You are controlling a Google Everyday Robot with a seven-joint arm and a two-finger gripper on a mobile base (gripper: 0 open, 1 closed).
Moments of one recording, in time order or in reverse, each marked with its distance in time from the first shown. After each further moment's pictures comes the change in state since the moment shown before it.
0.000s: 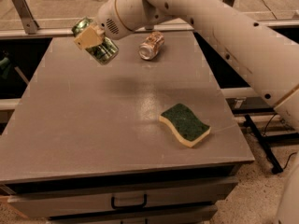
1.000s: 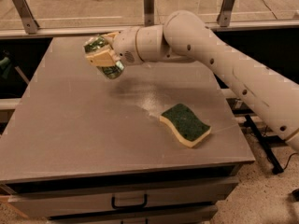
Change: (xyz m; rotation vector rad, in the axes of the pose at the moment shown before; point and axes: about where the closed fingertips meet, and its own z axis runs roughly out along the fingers) arm 0.046 0.000 0.004 0.008 -0.229 -0.085
